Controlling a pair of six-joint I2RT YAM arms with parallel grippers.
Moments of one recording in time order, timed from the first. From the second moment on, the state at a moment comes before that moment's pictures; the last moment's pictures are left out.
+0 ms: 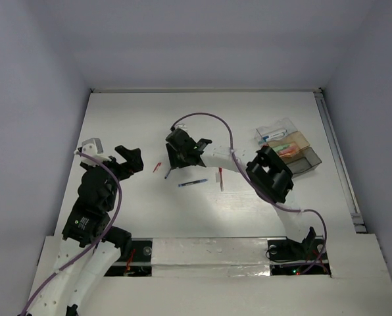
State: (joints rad) left arm -0.38 0.43 0.68 -0.41 -0.37 -0.51; right arm 0.92 2.20 1.69 -0.37 0.21 0.54
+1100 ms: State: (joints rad) left arm -0.41 0.42 0.68 -0.40 -0.18 -0.51; right arm 0.91 2.36 1.93 -0.49 0.32 0.61
